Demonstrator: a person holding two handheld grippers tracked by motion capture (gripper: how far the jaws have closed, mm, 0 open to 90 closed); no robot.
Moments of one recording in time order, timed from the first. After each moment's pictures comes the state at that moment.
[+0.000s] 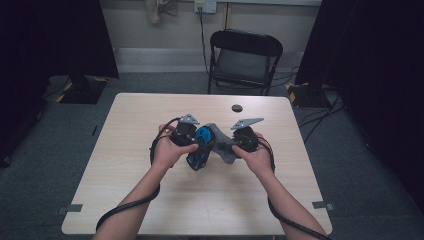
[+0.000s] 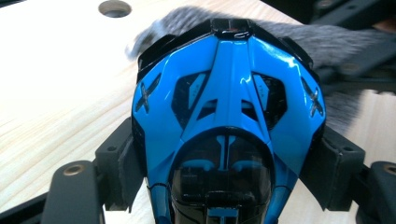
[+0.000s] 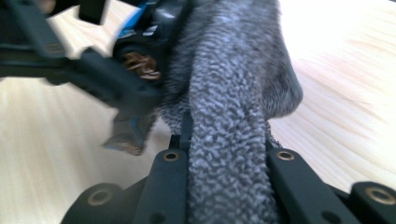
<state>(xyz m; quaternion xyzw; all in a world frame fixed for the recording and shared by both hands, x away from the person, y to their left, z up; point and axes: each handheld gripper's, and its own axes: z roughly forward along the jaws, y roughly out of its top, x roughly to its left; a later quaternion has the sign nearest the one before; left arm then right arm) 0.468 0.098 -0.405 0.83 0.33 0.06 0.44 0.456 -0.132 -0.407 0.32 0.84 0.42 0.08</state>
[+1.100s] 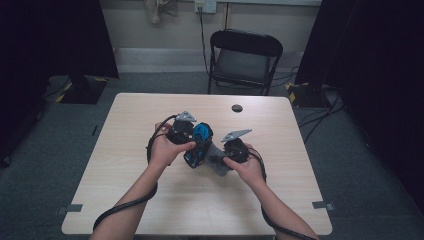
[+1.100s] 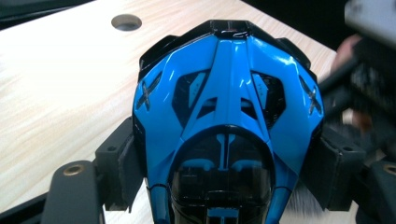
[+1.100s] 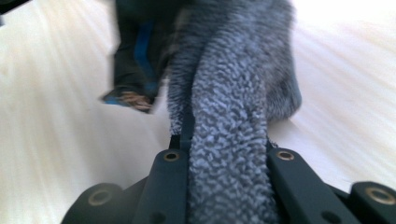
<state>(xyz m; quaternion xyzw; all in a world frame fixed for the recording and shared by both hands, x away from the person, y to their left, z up) 0.463 0.106 -0.394 0.83 0.33 0.07 0.44 0.444 -0.113 -0.441 0.31 0.86 0.40 0.04</state>
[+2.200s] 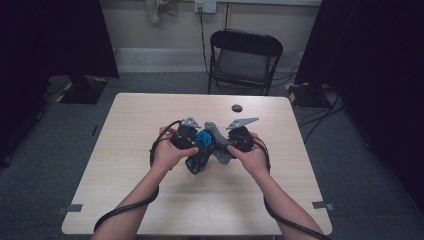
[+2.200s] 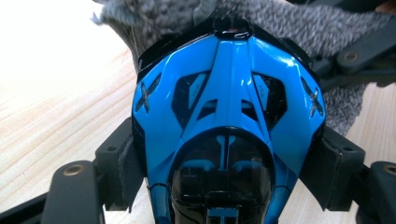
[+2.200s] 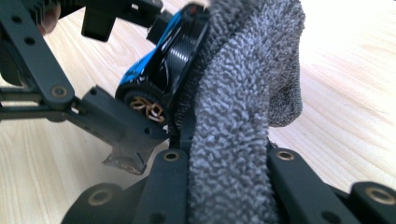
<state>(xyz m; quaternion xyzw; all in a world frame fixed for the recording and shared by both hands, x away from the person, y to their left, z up) 0.460 0.094 -0.407 0.85 0.32 0.06 0.42 0.455 -0.119 -0.407 0.32 0.85 0.42 0.07</state>
